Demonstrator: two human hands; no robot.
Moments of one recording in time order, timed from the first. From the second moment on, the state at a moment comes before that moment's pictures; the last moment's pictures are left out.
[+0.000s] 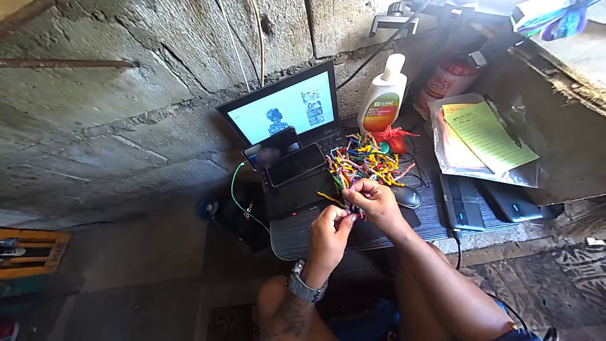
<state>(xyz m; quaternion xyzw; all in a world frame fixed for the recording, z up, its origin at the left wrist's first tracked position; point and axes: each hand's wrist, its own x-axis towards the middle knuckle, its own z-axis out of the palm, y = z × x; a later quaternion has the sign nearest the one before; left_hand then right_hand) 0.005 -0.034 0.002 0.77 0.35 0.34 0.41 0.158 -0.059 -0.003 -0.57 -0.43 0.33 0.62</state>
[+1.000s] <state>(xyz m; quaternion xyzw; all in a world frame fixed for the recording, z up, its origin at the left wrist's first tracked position) 0.000 -0.022 -0.002 0.76 0.32 0.42 0.38 0.153 -0.061 -0.009 -0.66 -0.57 -0.01 0.48</state>
